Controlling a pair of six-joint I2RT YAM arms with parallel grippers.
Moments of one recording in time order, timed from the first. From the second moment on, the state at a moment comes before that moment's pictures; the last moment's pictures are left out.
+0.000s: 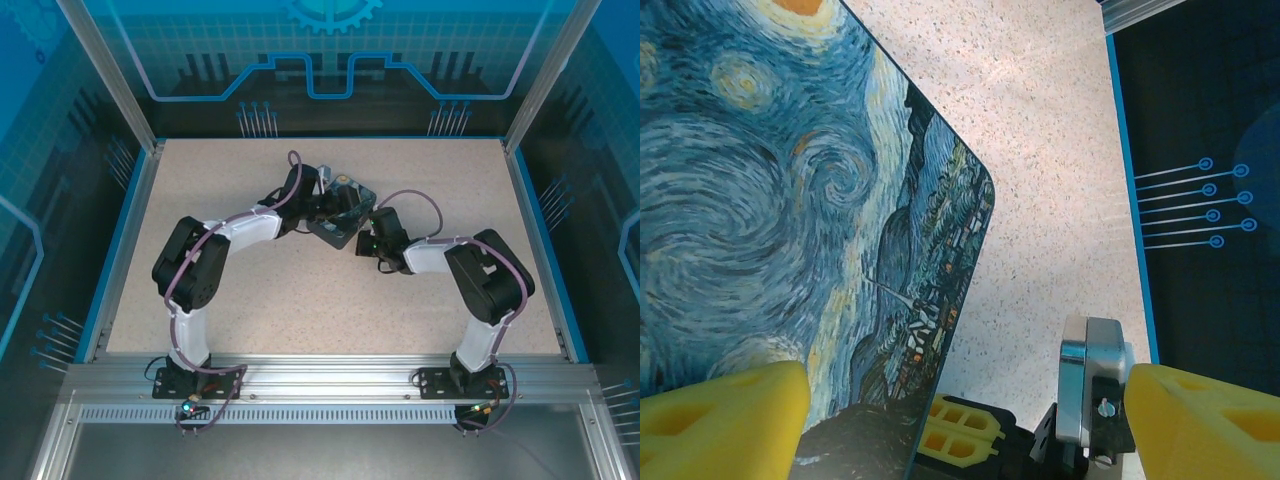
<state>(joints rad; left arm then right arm) -0.50 1.95 1.30 0.08 0.37 -0.86 0.48 1.79 0.81 0.19 0.00 0.54</state>
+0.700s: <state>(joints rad) -0.50 1.95 1.25 0.18 0.37 -0.87 0.37 1.79 0.73 0.33 -0.22 0.47</state>
